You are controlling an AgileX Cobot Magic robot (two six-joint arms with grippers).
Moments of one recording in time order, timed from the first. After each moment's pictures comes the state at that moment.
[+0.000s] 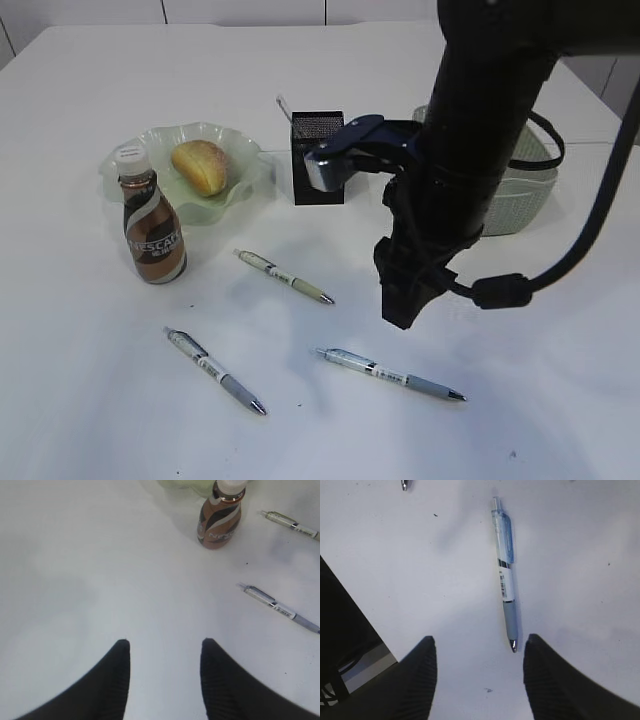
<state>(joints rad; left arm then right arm) -0.25 1.15 -1.24 0.16 1.19 -0.20 0.50 1.81 -1.45 0.17 1.23 -0.50</state>
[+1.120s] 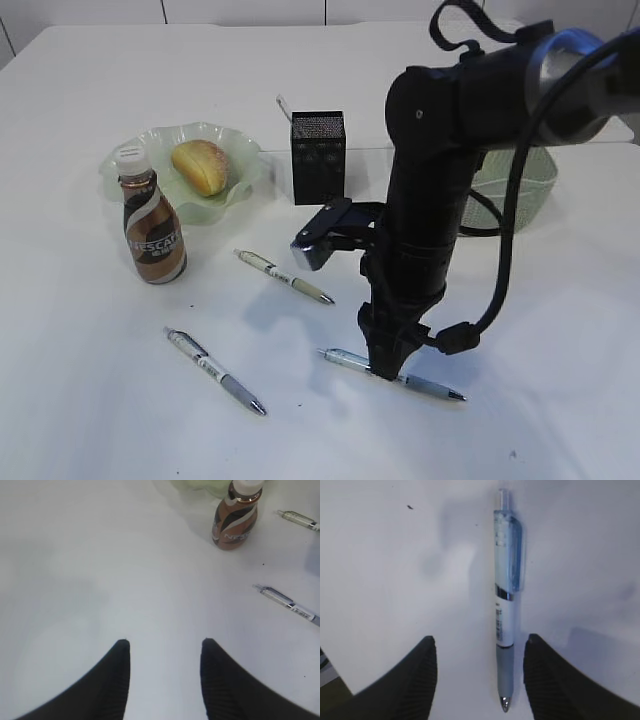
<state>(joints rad) -0.25 1.15 -1.24 0.21 1.19 -0.19 0.50 2.01 -1.42 0.20 1.14 -0.68</state>
